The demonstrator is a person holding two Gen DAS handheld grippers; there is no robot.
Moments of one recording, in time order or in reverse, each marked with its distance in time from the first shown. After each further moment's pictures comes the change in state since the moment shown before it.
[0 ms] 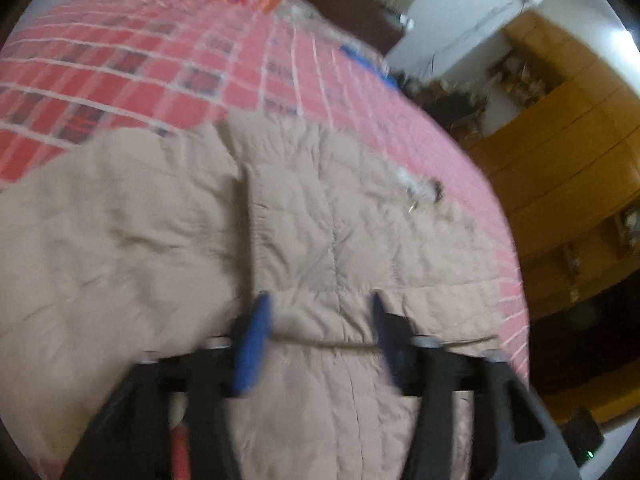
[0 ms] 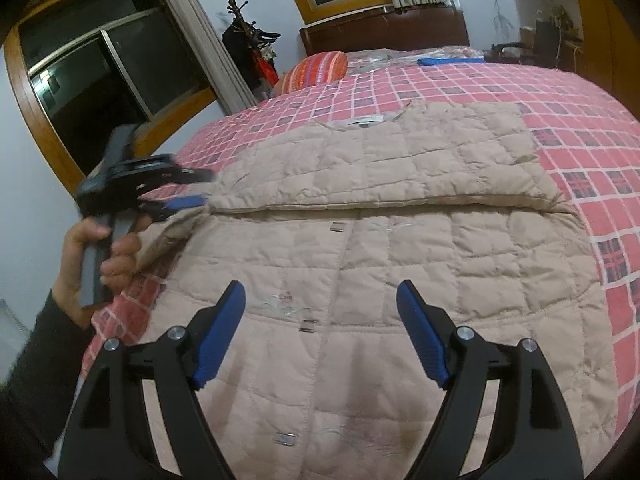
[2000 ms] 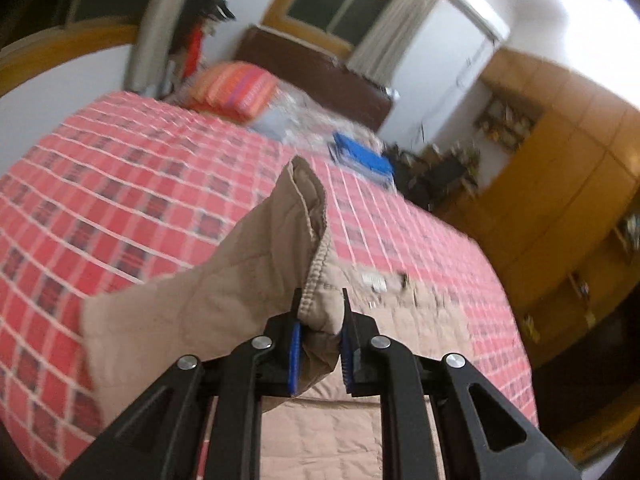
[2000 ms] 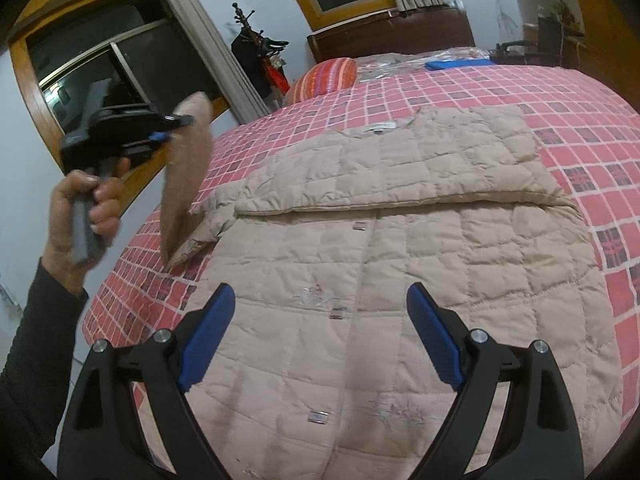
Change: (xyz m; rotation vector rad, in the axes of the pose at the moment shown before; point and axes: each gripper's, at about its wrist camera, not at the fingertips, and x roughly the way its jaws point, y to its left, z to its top) left arm -0.046 -0.086 0.027 0.139 -0.178 0.078; right arm -0.026 0.007 -0.006 0.022 -0.027 0.033
